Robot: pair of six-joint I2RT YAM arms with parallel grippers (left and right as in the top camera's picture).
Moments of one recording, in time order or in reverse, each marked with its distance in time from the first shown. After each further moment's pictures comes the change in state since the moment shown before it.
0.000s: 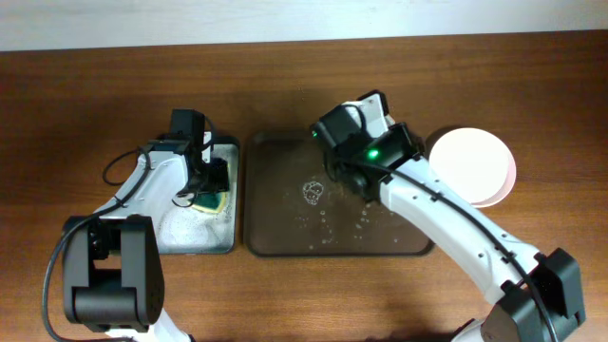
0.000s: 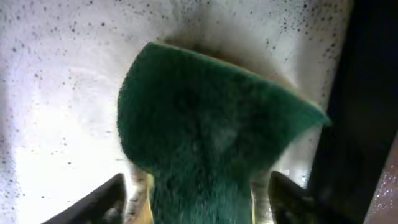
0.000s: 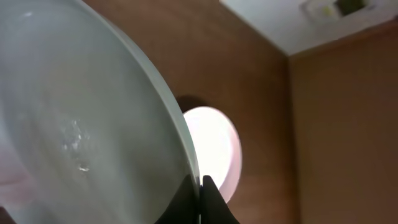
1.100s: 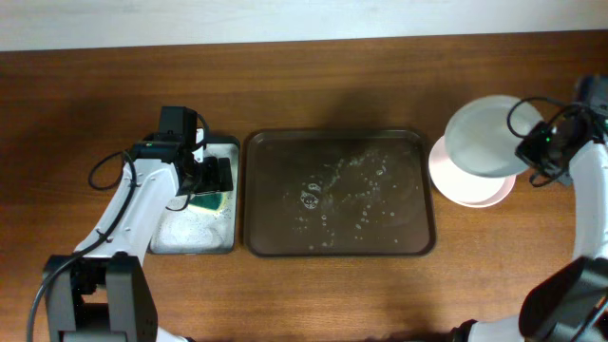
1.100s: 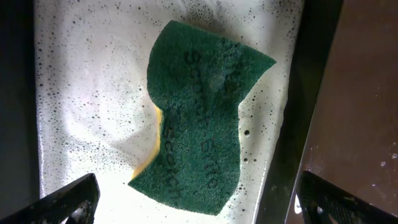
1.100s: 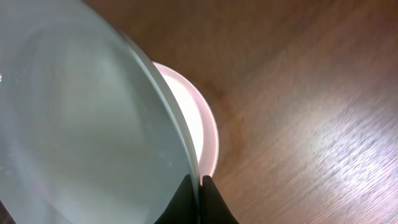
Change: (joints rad) left arm 0.000 -0.154 0.004 -0.126 0.001 -0.034; right arm -1.048 -0.025 -0.016 0.010 -0.882 0.159
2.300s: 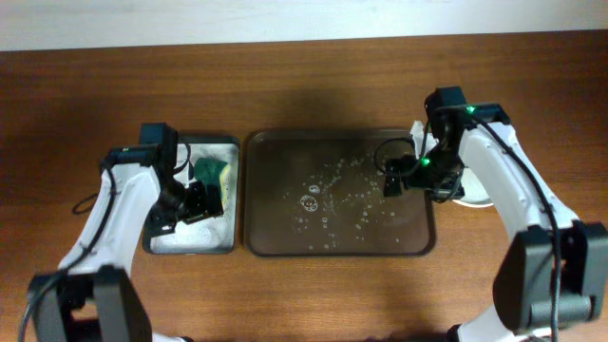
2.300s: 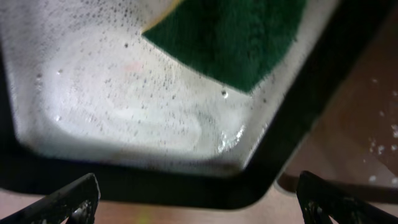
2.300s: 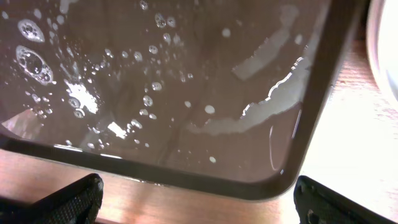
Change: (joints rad) left arm 0.094 -0.052 -0.020 -0.320 0.137 -0.052; right arm 0.514 0.096 -0.049 -0.244 -0.288 -0.247
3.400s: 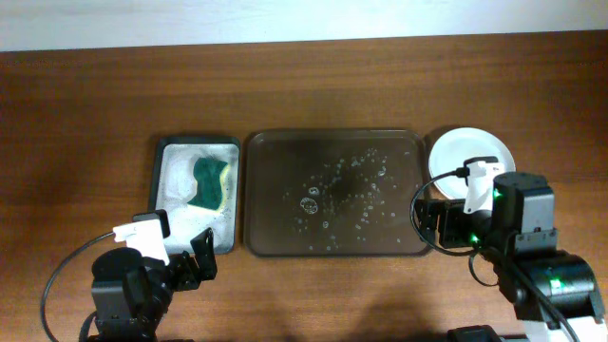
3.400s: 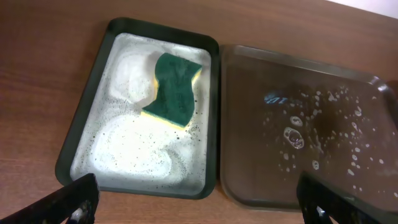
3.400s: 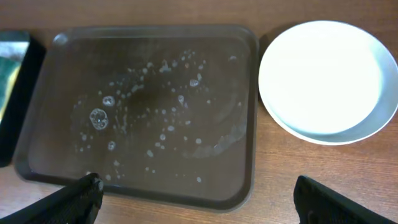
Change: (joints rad) left arm -0.014 -1.159 -0.479 0.264 0.003 0.015; right arm 0.004 -0.899 -0.400 0.254 0.124 0.016
